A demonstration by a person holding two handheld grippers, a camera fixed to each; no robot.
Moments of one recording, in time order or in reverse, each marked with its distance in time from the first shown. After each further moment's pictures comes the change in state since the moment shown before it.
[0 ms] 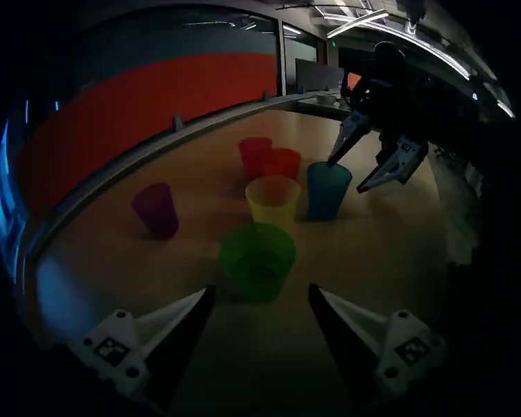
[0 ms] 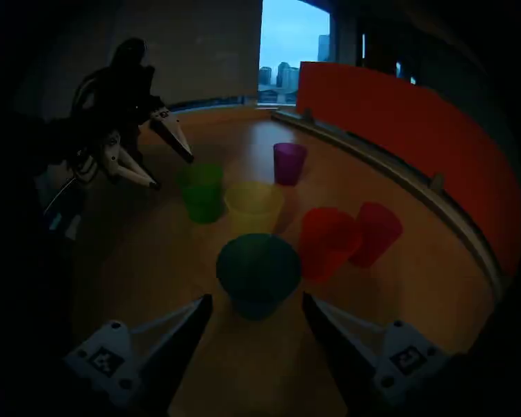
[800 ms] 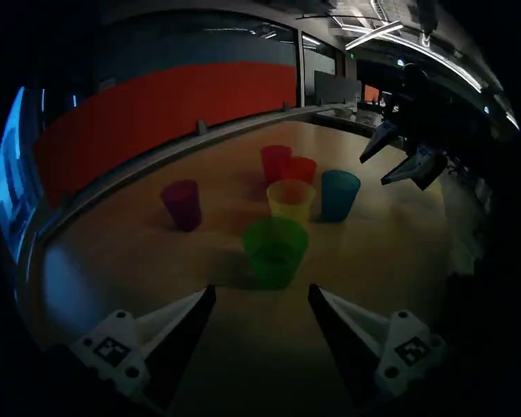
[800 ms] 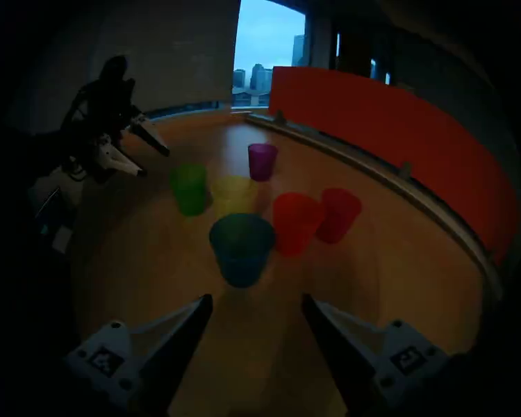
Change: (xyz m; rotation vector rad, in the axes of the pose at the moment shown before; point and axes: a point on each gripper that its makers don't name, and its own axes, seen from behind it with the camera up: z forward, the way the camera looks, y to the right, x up) left arm -0.004 -0.016 -0.036 0.079 0.060 -0.070; right arm -0.016 0.008 -0.054 -0.136 0.030 0.070
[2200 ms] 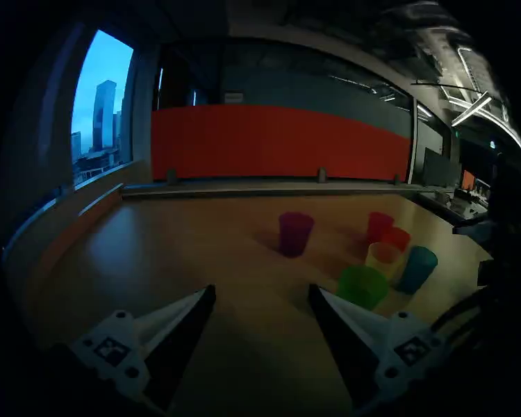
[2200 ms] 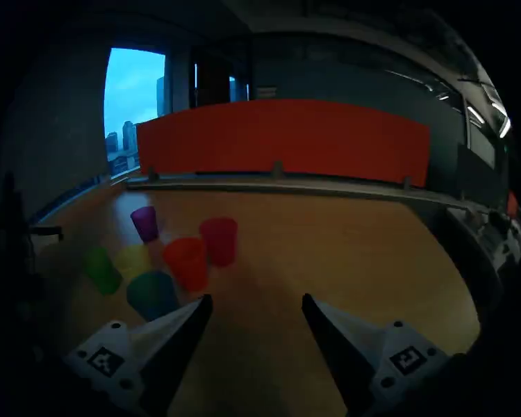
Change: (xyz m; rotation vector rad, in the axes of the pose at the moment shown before) left arm -0.007 -0.082 -0.050 0.504 0.249 -0.369; right arm 0.015 0.069 -0.043 -0.513 0.204 0.427
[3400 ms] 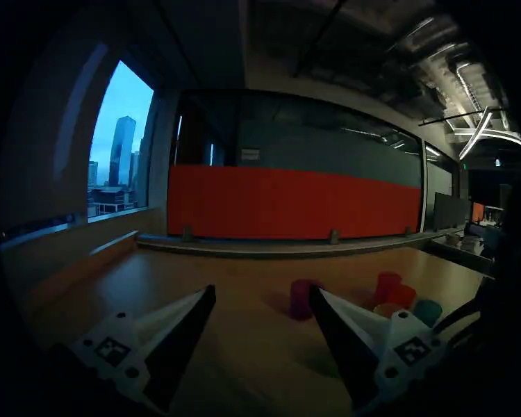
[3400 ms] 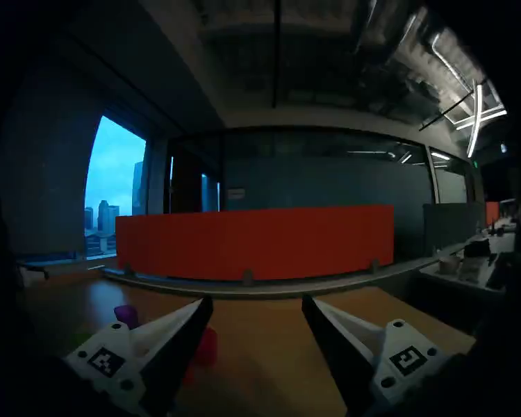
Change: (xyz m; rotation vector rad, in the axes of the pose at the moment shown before) left arm 0.082 -0.008 -0.008 0.072 0.293 -0.029; right arm 0.124 0.016 -0.028 -0.154 0.520 0.022
